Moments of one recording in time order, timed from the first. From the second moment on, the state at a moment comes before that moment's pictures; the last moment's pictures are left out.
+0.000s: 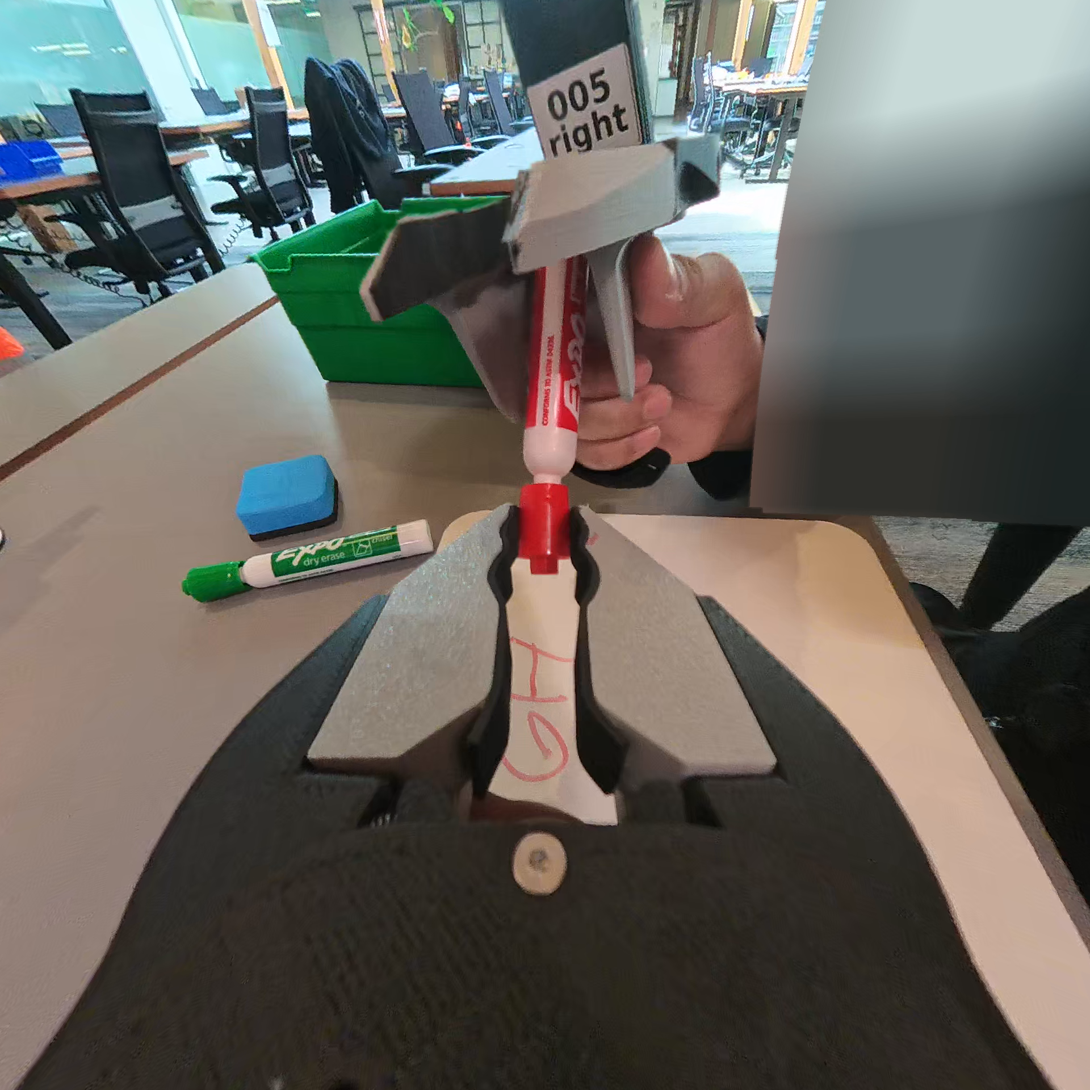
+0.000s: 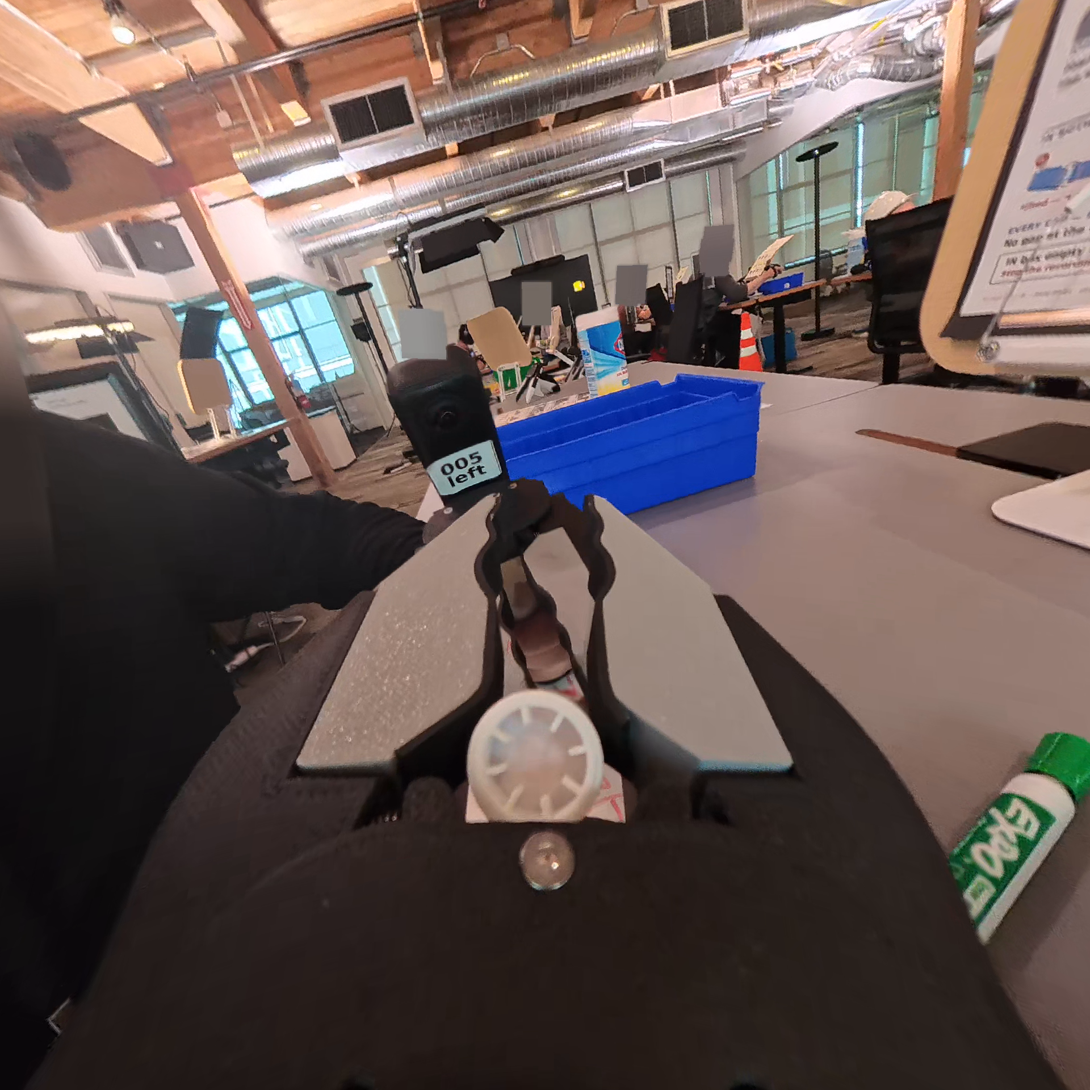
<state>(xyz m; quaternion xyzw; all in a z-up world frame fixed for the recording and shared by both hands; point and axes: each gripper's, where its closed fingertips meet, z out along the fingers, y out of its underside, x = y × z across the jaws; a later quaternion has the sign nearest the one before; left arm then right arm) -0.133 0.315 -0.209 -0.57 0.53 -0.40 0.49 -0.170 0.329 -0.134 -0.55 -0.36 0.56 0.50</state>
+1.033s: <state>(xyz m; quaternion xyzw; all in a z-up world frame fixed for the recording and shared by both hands) -0.138 0.335 -0.242 -0.57 0.61 -0.21 0.51 -0.181 0.345 -0.188 -0.65 -0.36 0.54 0.40</state>
